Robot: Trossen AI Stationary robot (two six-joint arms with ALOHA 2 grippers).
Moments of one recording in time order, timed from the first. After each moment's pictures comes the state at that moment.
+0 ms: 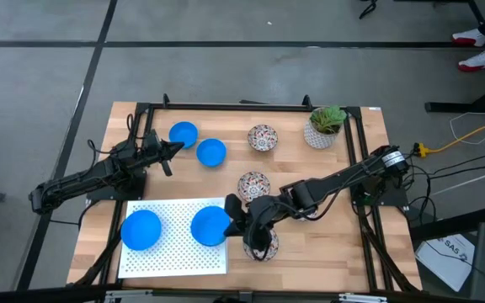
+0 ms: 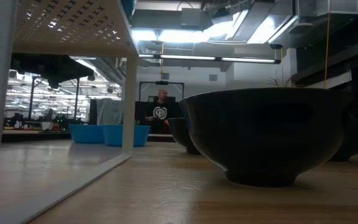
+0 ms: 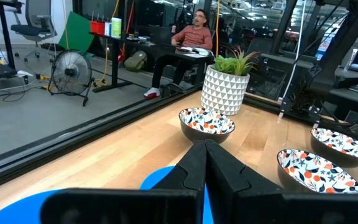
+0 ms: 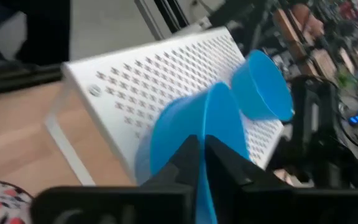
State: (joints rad) left arm 0.43 0.07 0.01 0.03 -0.06 -0.20; right arm 0.39 1.77 1.59 -0.26 0.03 -0.86
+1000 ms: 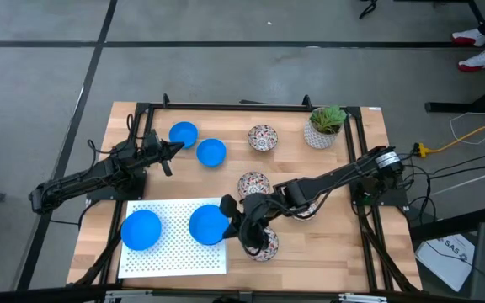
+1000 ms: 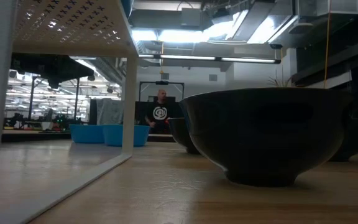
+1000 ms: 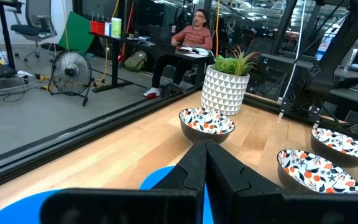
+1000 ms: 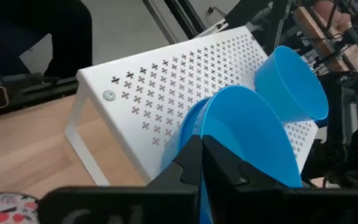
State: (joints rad) left arm 0.43 0.07 0.01 0.03 -0.06 -0.20; right arm 0.35 1.81 1.59 -0.24 -0.08 -0.79
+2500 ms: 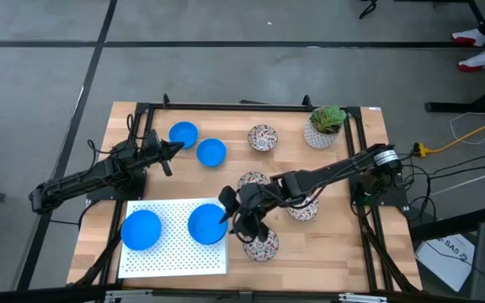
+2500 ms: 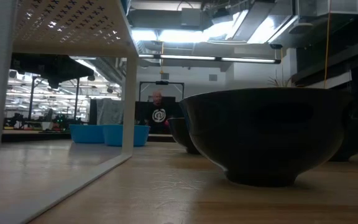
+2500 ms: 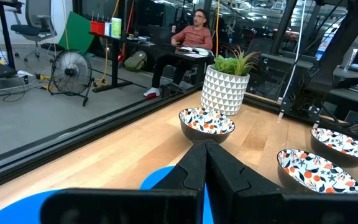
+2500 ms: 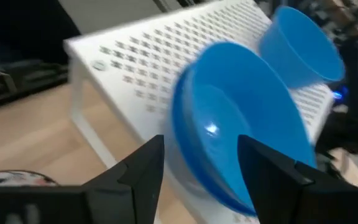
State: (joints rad) left arm 0.43 0.07 0.01 0.03 -0.06 -0.20; right arm 0.29 1.82 1.59 -0.32 -0.14 -0.73
